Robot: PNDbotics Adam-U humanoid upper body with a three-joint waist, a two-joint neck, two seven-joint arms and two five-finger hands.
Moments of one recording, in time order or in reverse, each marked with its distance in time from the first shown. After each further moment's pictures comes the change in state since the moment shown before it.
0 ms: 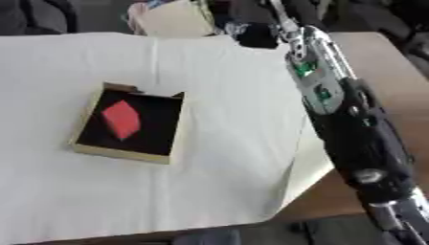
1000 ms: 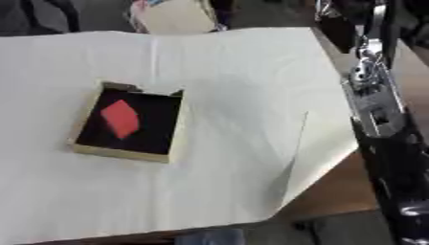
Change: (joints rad) left arm 0.000 0.000 0.001 0.001 0.000 -0.004 0.006; right arm 0.126 0.005 -0.124 -0.024 -0.242 -0.049 -0.312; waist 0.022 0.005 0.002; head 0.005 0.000
